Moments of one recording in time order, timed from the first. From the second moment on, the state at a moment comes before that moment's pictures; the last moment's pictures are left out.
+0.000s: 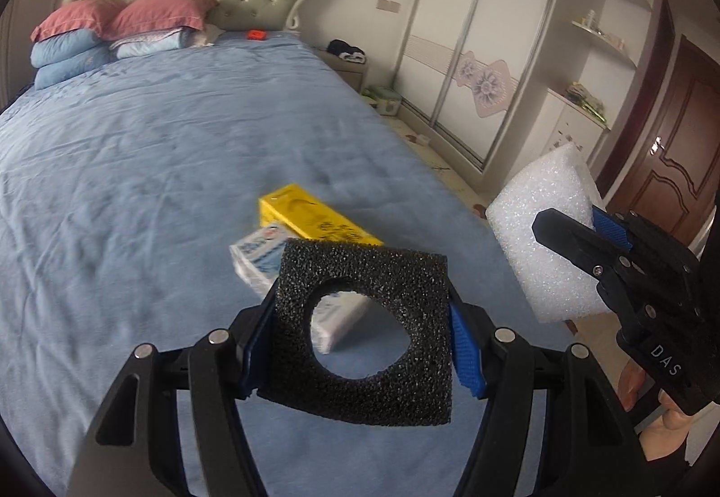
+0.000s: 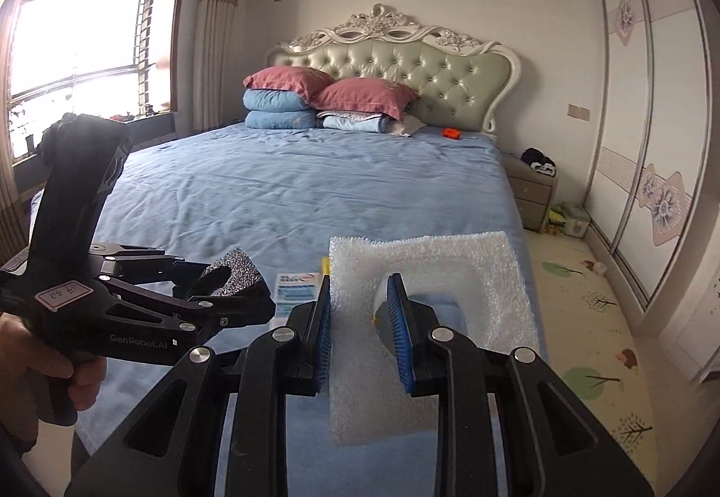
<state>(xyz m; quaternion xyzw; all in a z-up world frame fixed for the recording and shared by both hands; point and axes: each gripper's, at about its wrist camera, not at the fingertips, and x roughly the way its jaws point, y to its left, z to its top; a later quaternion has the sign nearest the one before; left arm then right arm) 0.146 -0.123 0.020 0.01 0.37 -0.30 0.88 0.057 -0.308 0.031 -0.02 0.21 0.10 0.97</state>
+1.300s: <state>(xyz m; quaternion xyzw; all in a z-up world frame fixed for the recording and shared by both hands) 0.086 -0.513 -0.131 0.17 0.54 -0.47 0.68 -0.073 -0.603 -0.136 0.11 0.39 -0.12 0.91</state>
